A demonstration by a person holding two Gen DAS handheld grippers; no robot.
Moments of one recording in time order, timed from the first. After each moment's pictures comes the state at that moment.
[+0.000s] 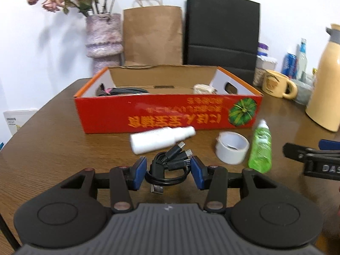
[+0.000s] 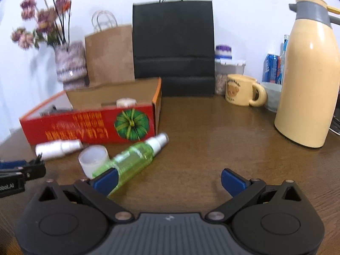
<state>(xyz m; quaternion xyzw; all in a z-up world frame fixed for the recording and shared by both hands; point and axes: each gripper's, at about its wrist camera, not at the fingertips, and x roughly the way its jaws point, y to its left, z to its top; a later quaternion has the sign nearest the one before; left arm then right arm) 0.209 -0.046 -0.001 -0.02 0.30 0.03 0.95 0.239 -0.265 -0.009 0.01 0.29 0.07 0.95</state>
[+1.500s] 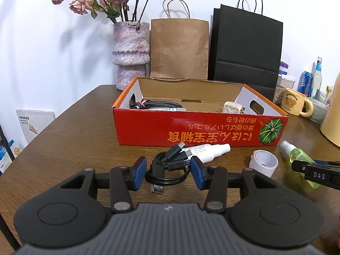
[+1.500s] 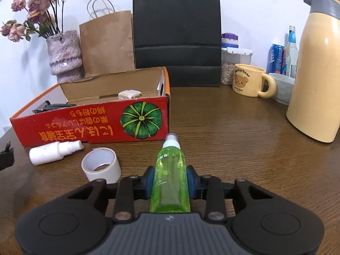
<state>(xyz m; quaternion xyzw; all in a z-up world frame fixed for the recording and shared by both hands) 0.202 0.001 0.009 -0.03 0.27 0.06 0.96 0.267 -0.230 -0.017 0.01 0.33 0.05 0.94</state>
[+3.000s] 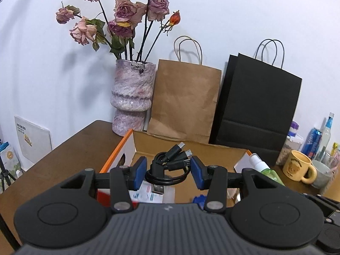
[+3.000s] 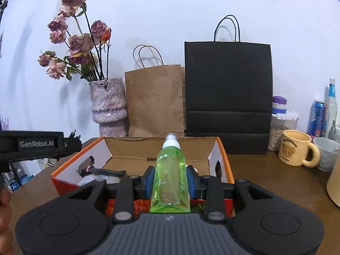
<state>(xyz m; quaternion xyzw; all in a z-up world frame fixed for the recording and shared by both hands) 0.286 0.006 0.077 -0.10 0.19 0.09 0.97 0.314 -0.171 0.053 0.01 0.21 0.15 0.97</state>
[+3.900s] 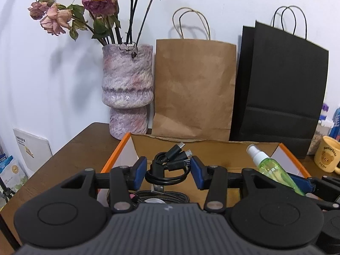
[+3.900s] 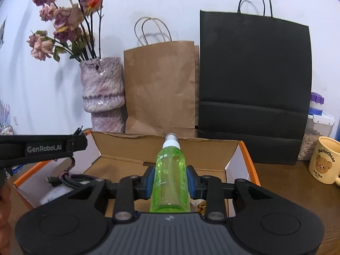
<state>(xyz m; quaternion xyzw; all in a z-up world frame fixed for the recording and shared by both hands) 0.387 0.020 0.042 -0.04 0.23 0.11 0.97 0.422 -0.138 0.020 -0.02 0.24 0.19 0.95</state>
